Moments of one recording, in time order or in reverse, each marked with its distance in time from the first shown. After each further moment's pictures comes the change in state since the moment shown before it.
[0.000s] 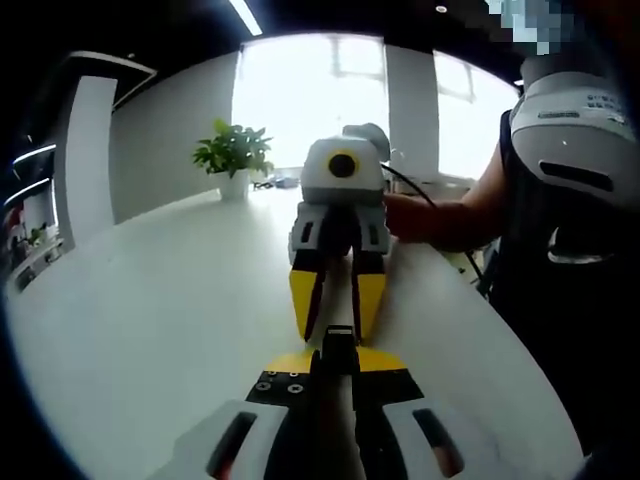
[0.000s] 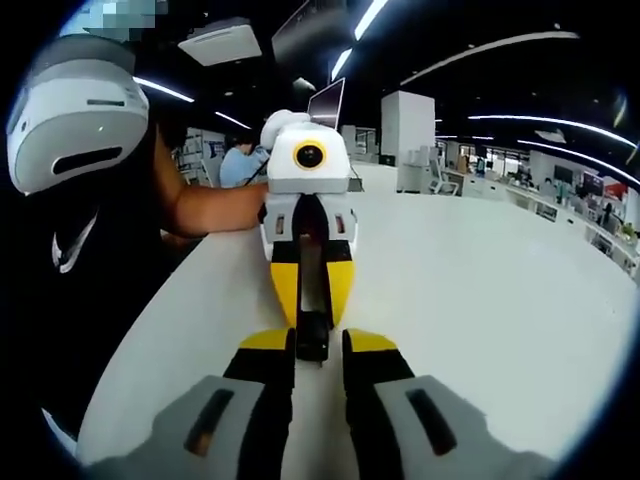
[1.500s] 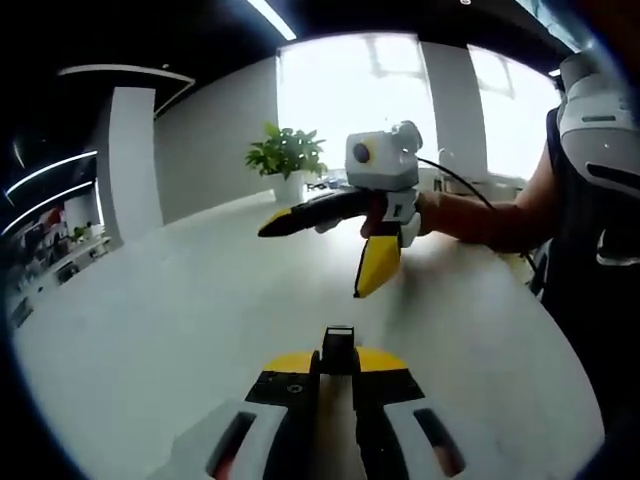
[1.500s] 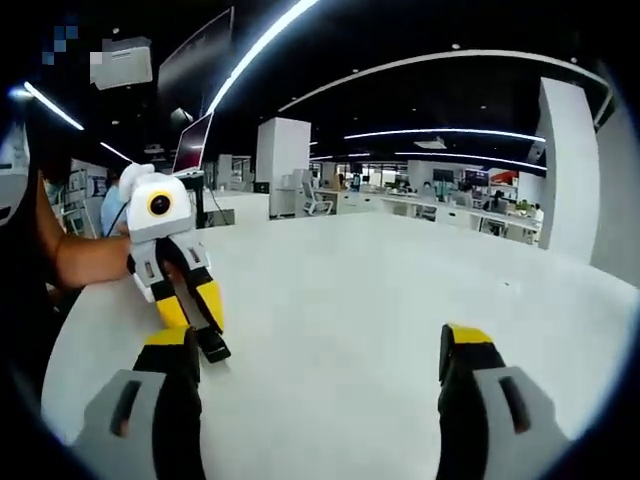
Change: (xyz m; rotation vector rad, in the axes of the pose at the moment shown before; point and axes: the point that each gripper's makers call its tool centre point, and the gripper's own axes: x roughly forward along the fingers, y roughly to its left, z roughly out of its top) left arm -0.015 0.048 0.000 -0.026 -0.022 0.262; right arm -0.051 -0.113 0.006 0.142 -0.085 -0.592
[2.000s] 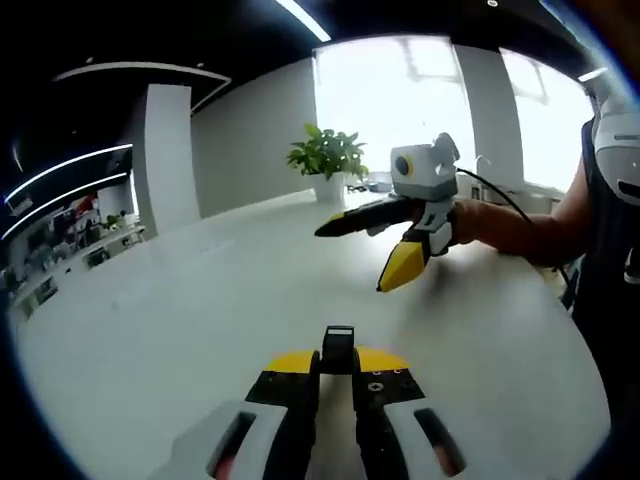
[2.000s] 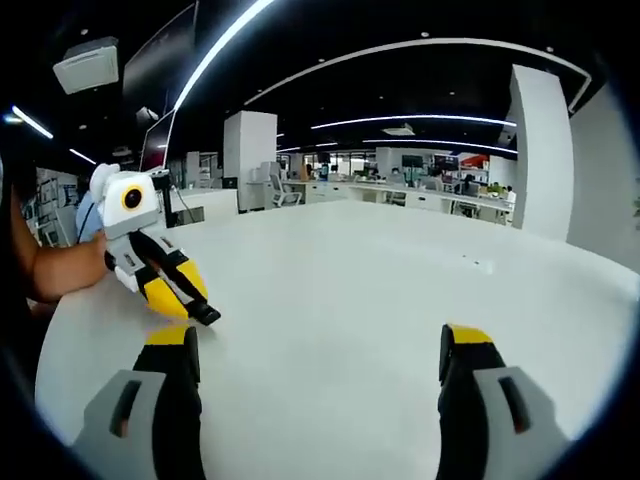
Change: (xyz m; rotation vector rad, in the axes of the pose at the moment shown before) left arm -0.008 0.036 0.001 -0.081 -0.020 0.170; right arm -0.004 -0.027 -0.008 0.072 0.020 -0.109
